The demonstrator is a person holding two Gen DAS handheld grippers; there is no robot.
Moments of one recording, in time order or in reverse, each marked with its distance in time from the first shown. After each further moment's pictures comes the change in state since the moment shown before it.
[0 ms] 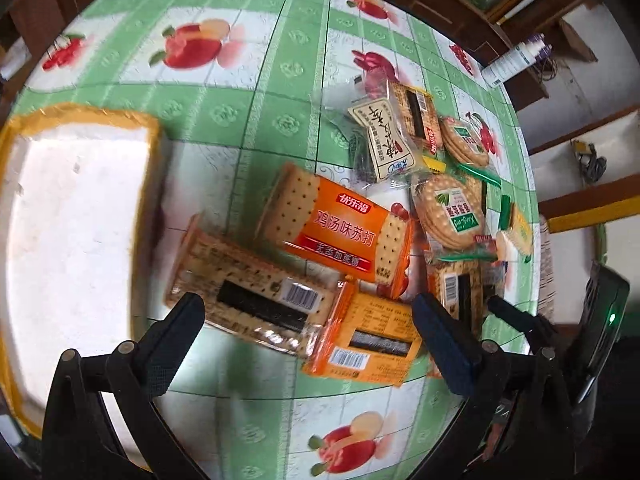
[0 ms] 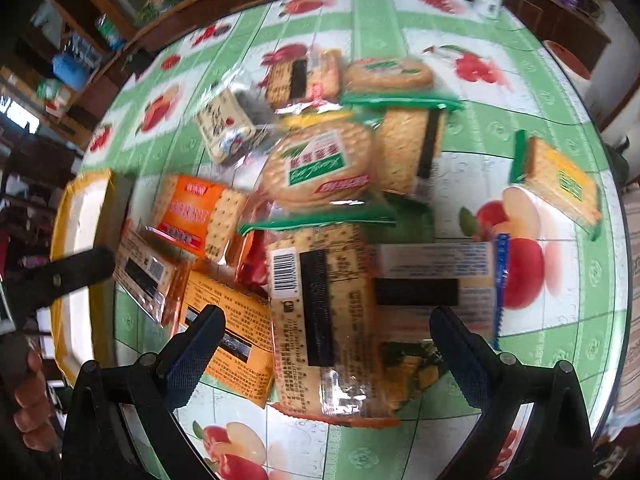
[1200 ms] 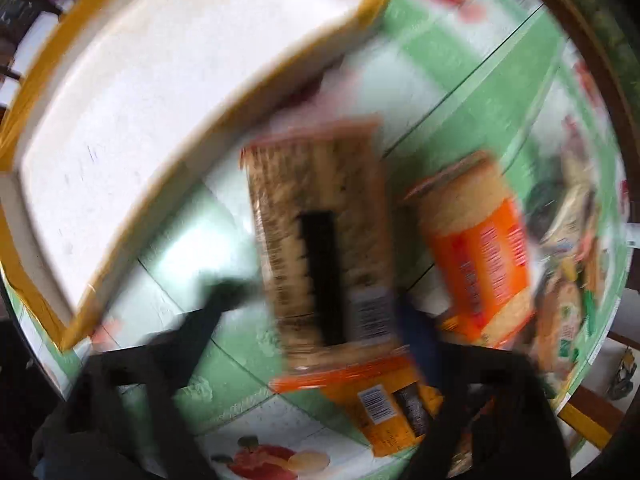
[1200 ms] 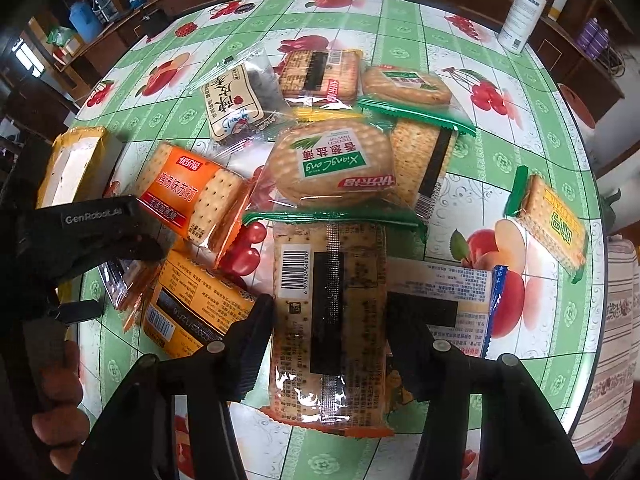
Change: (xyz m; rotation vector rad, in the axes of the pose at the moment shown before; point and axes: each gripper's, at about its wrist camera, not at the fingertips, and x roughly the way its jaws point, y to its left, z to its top) left arm 0.029 0.017 -0.033 -0.661 -0.003 0.310; right arm -0.001 0.008 -0.001 -0.128 -0.001 -0.074
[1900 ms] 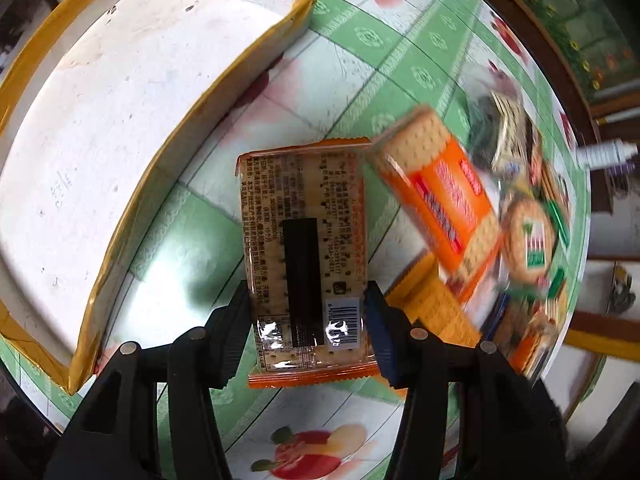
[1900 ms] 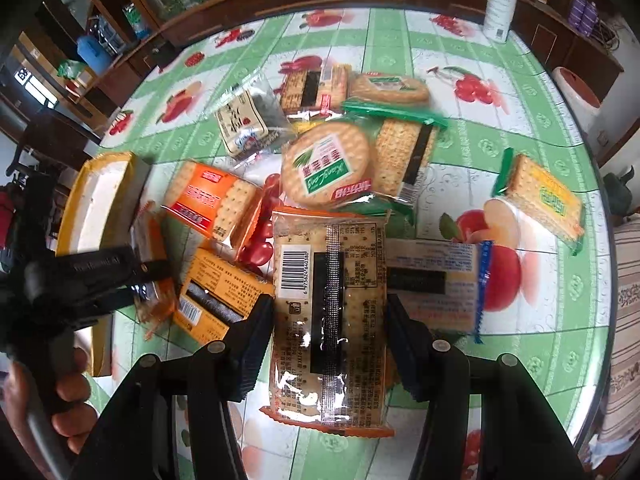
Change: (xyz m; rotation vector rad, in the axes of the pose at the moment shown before) left arm -0.012 0.020 -0.037 0.229 0.022 -0.169; right arm -0.033 -0.019 -0.020 0.057 -0.050 0.103
